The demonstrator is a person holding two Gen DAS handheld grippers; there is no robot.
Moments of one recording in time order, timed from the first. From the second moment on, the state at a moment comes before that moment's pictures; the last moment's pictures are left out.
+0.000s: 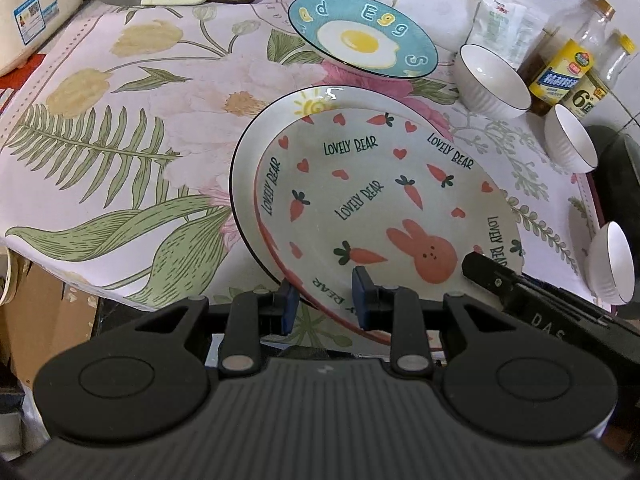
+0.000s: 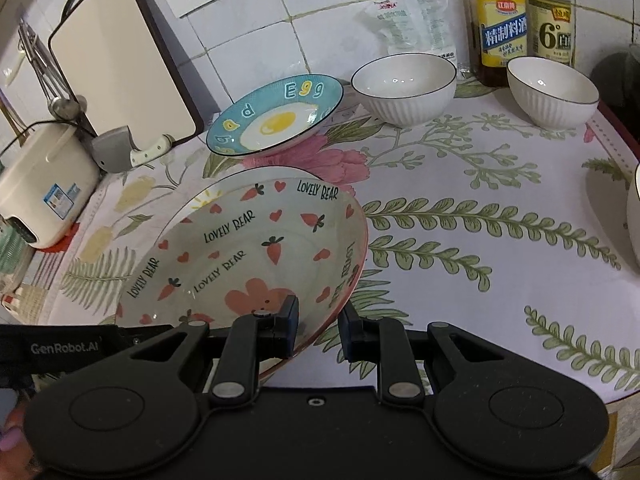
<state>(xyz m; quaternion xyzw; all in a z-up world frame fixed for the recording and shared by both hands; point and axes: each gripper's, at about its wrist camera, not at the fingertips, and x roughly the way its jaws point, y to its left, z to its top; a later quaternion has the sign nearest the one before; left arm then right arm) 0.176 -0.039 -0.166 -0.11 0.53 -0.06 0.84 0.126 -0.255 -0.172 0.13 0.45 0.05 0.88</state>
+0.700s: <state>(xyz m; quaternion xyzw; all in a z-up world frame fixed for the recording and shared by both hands) 0.194 -0.046 -0.172 -0.07 0.58 -0.01 0.81 0.138 -0.242 -0.183 0.08 0.45 0.06 0.89</state>
